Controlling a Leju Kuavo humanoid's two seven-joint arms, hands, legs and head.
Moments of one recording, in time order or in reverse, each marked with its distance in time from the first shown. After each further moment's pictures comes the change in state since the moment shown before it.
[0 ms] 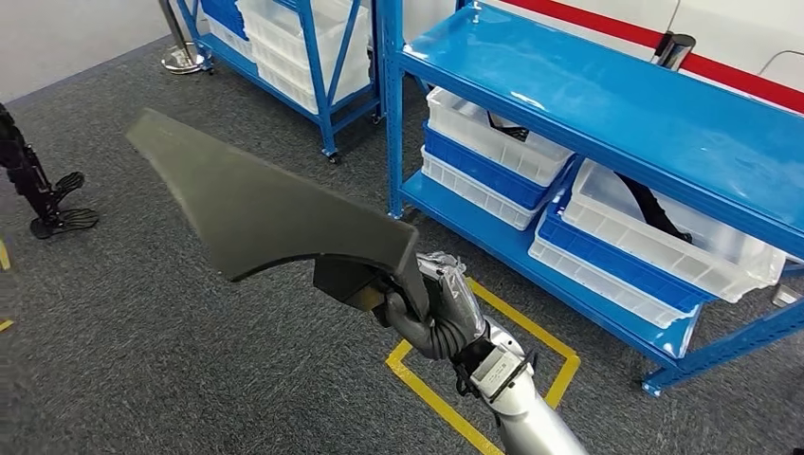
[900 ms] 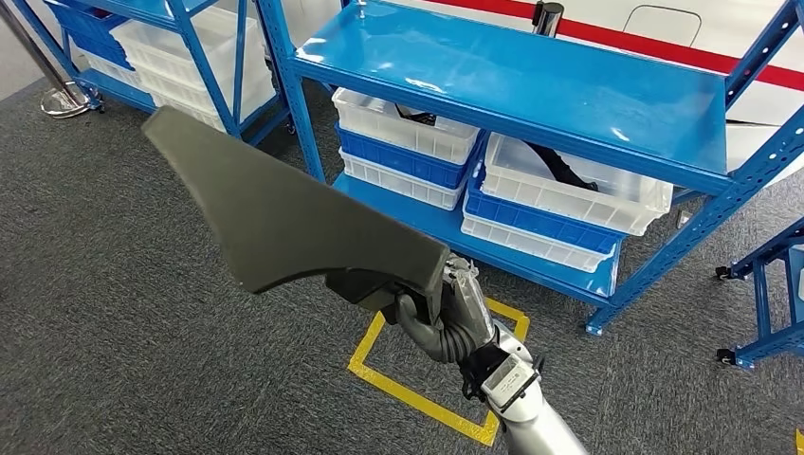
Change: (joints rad) left arm -0.017 -0.012 -0.024 -0.002 -0.020 0.062 -0.134; right arm 0.034 -0.002 -0.021 -0.041 0.009 -0.022 -0.015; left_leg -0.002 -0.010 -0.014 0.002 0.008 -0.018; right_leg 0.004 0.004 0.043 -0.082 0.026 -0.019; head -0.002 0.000
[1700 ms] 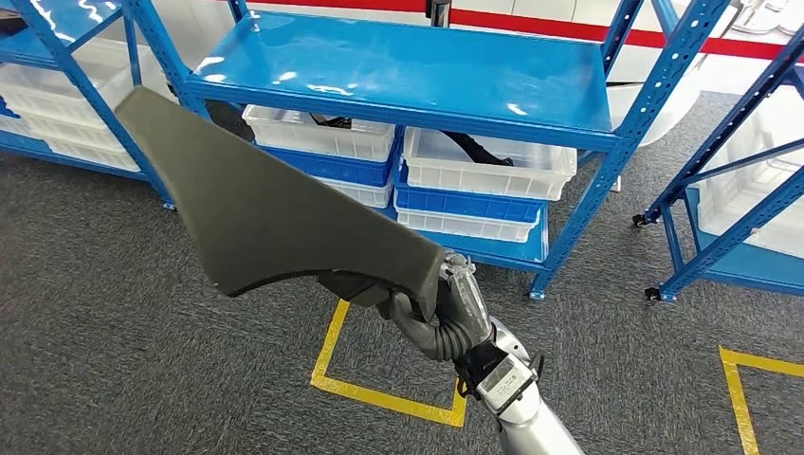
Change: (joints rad) left arm -0.022 -0.021 -0.013 0.000 -0.073 0.196 -0.068; right arm 0.001 0.025 -0.001 -0.031 0.024 -0.002 0.021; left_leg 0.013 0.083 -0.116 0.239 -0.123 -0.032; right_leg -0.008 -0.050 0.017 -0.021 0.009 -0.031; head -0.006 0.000
